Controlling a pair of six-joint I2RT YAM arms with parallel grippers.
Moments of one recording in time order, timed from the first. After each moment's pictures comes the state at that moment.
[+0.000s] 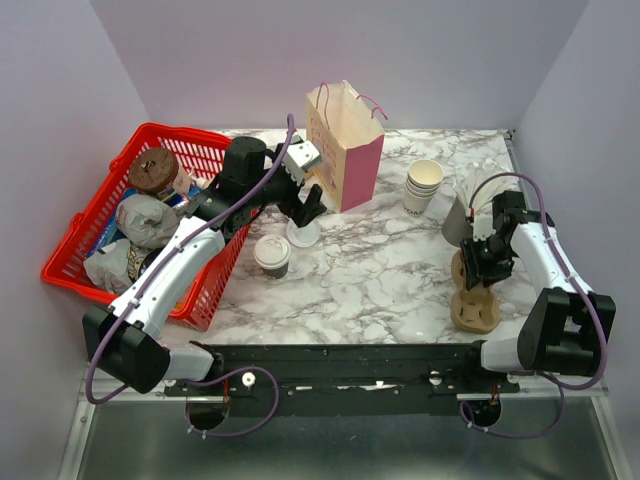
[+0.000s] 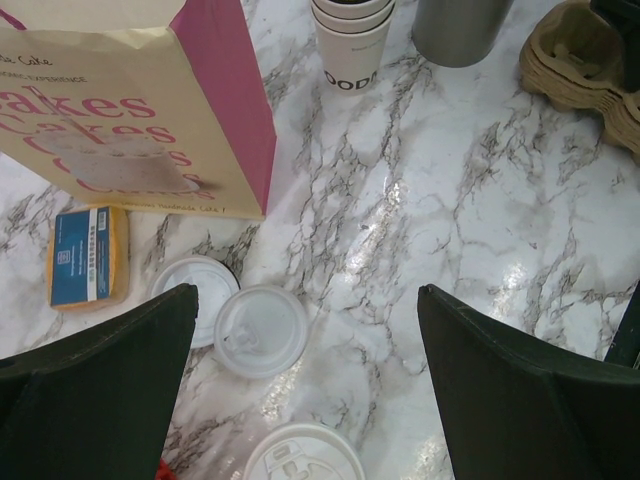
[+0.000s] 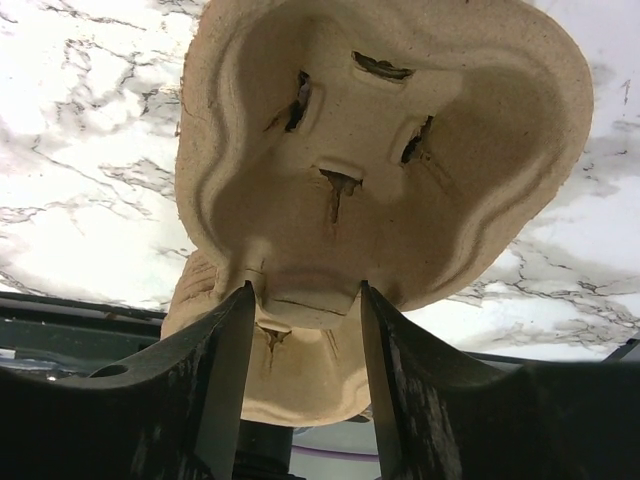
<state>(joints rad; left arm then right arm) -0.47 1.32 1.30 -0.41 0.48 0.24 -0.15 1.37 0.97 -1.04 -0.09 -0.29</state>
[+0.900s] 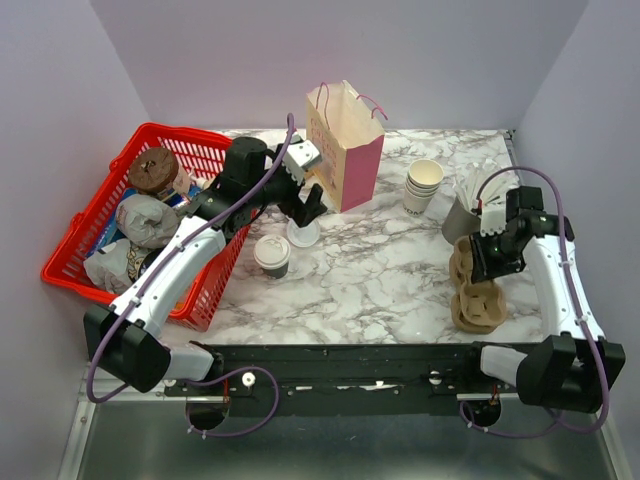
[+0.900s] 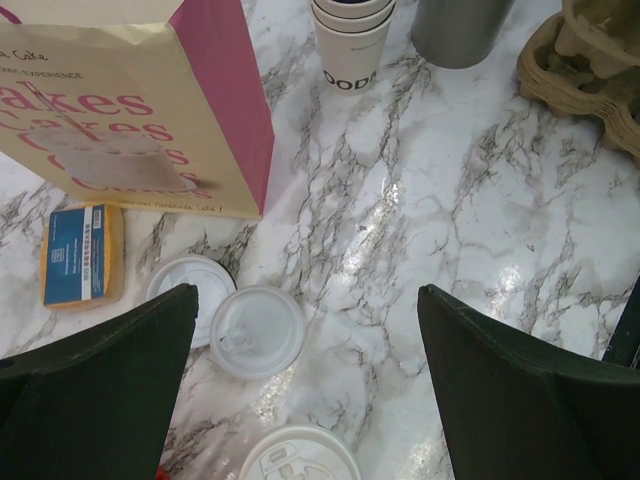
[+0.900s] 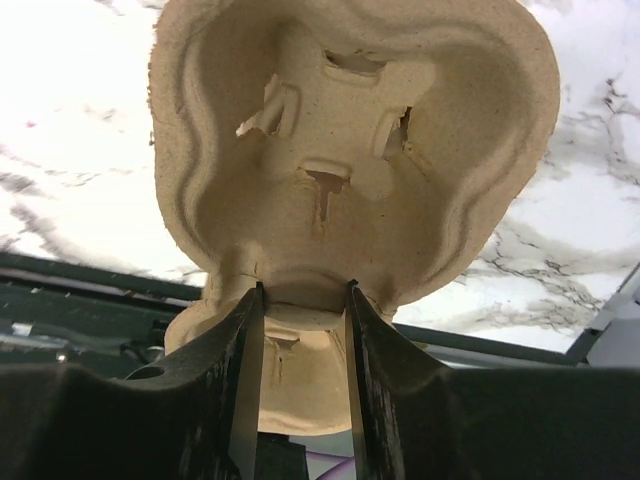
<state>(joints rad) -0.47 1.33 1.29 -0.40 0.48 0.23 -0.15 1.20 1.04 -1.15 -0.14 -0.34</state>
